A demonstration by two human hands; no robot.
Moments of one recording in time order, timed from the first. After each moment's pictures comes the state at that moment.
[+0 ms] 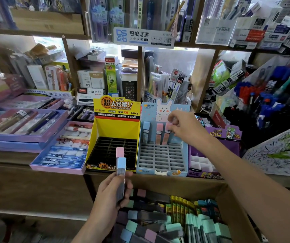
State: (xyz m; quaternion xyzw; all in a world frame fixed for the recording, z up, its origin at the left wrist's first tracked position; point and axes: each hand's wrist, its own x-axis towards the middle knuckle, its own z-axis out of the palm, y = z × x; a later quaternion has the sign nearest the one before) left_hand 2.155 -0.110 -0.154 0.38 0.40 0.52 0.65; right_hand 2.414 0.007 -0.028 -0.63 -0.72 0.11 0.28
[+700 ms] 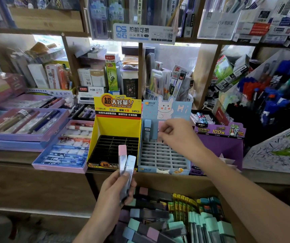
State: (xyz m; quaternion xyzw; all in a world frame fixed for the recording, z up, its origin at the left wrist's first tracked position) left_hand 2.154 -0.110 -0.155 0.39 0.39 0.51 0.66; right_hand 2.376 -0.033 -0.037 -0.62 -0.68 0.19 0.33
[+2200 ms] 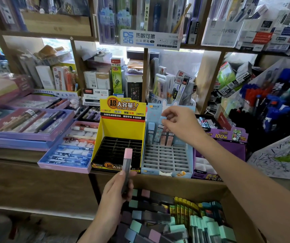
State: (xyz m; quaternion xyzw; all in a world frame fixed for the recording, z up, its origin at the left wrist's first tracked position) left_hand 2.153 -0.113 -0.160 0.41 0.48 0.51 0.59; right_hand 2.379 -0.001 -0.013 -0.58 -0.69 0.17 0.39
